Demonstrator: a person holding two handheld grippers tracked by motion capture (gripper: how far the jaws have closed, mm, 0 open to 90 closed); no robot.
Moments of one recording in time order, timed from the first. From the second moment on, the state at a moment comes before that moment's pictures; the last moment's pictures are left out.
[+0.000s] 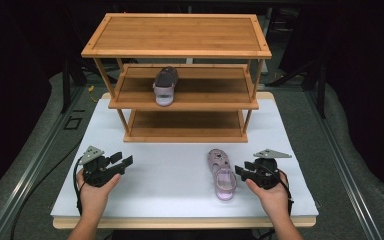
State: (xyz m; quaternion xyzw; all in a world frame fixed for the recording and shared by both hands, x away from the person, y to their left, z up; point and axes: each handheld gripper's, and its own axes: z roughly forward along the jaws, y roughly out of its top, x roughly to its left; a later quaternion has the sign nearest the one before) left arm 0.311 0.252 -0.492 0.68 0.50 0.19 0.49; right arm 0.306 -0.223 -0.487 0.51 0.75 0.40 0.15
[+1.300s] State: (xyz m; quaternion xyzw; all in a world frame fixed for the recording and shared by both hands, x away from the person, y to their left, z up) left arm 0.318 0.256 -0.507 0.69 0.52 0.17 0.47; right arm 0.362 -0.193 -0.466 0.39 0.91 0.12 0.07
